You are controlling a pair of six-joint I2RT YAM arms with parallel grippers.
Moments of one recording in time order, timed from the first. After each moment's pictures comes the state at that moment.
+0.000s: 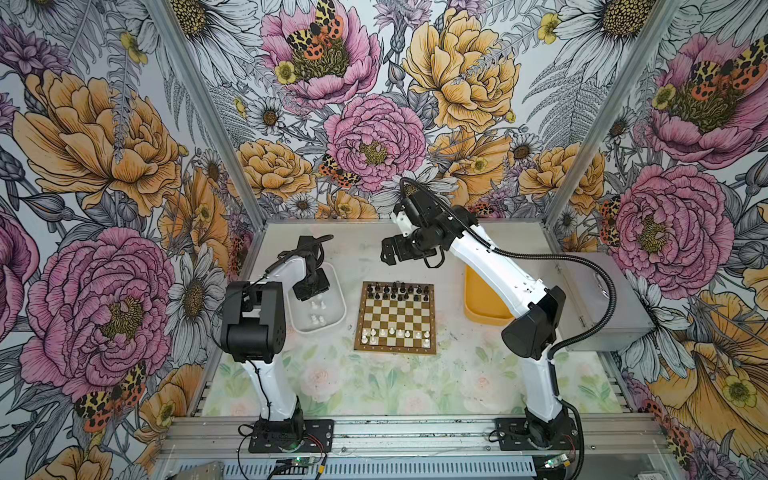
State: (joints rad) left arm -0.04 1.87 1.29 -0.71 -0.09 -0.51; right arm 0.66 2.10 2.32 -1.21 -0.14 0.30
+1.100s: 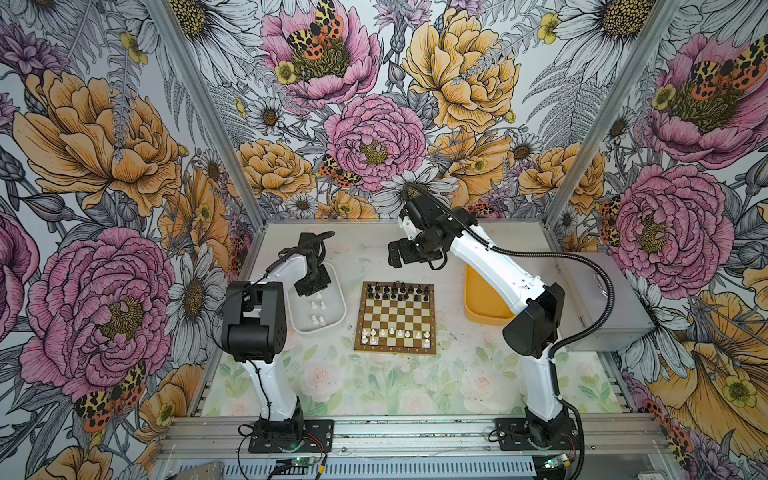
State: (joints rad) left arm -0.06 1.87 1.32 -0.71 -0.08 -0.51; right arm 0.63 2.10 2.25 -1.22 -0.11 0.30
